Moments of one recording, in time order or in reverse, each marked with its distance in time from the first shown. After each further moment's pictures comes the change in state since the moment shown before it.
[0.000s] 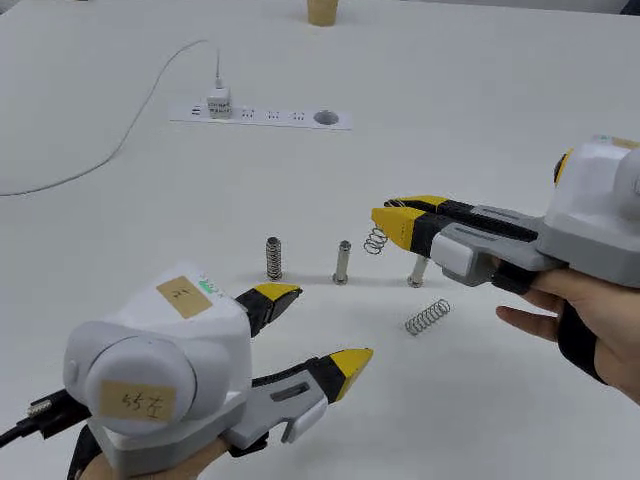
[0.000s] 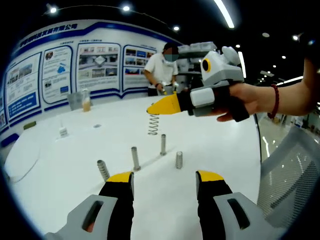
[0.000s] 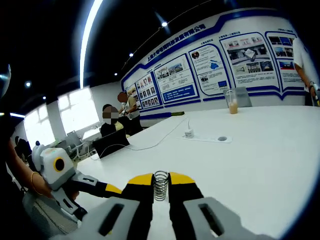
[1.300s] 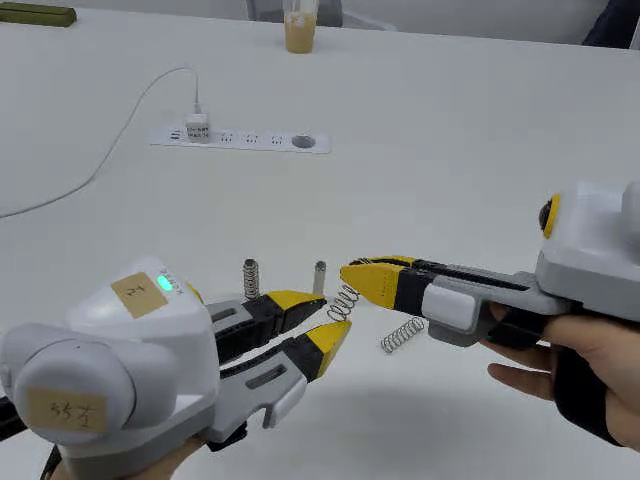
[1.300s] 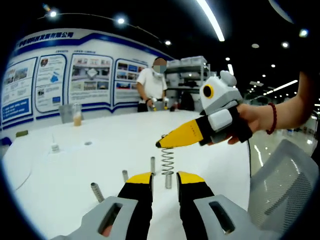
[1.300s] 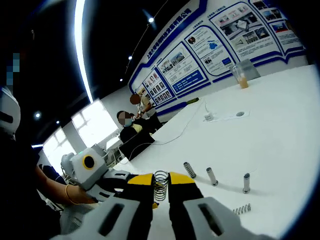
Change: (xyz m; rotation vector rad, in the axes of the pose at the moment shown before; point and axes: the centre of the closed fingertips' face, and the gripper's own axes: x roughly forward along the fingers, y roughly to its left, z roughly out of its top) left arm -0.002 -0.016 0.039 0.006 -0.119 -0.093; right arm -0.032 0.047 -0.009 0.233 0.058 0.160
